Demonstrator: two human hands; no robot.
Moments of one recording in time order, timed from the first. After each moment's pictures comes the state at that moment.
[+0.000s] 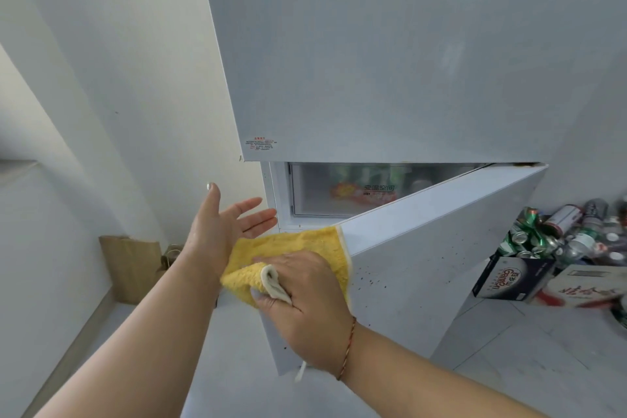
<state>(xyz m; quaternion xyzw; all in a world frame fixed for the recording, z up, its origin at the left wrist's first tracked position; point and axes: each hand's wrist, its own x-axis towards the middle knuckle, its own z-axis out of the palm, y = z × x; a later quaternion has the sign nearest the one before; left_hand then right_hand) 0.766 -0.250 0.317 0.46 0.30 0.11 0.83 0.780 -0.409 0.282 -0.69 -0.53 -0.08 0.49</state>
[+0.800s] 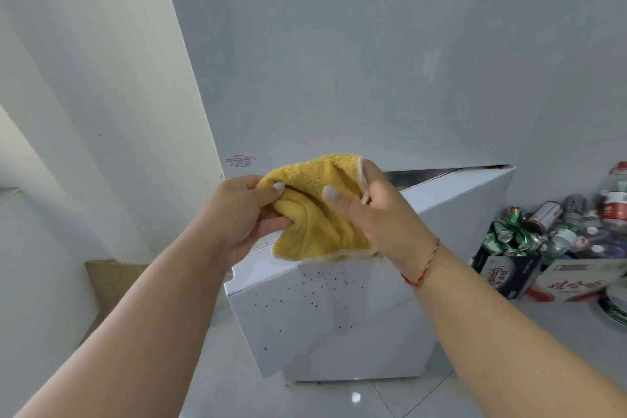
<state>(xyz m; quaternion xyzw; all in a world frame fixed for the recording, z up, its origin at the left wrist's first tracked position) 0.785 -0.305 0.382 0.65 0.19 0.12 0.73 0.863 -0.477 0.361 -0.68 -0.33 0.12 0.64</state>
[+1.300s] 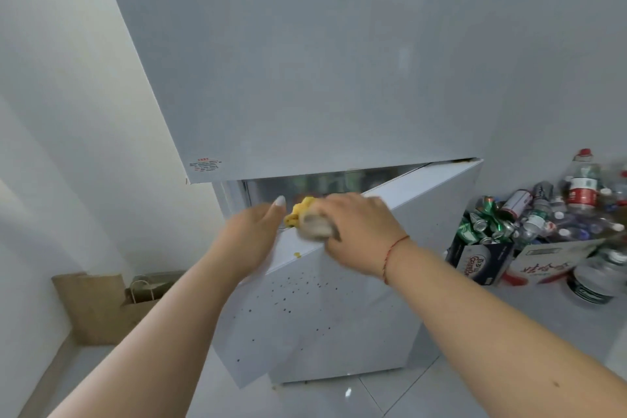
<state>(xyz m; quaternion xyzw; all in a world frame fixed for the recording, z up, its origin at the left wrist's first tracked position) 0.818 -0.329 0.338 0.90 0.21 0.07 0.37 0.902 -0.493 0.326 -0.89 -0.41 -0.10 0.18</state>
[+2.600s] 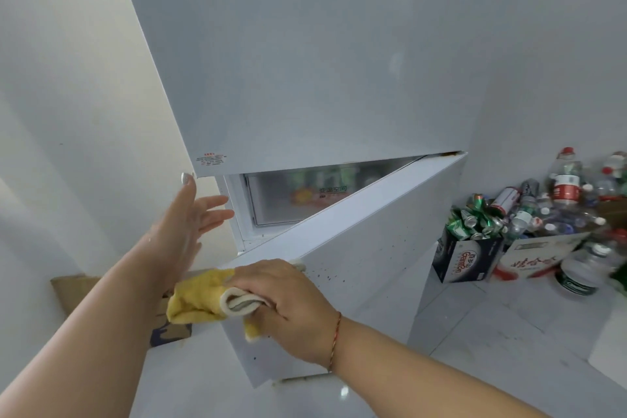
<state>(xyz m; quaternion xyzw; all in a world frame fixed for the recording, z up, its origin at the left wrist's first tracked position) 0.761 -0.270 0.348 0.71 0.24 0.06 0.66 0.782 -0.456 0.282 -0.67 -0.55 0.02 0.50</state>
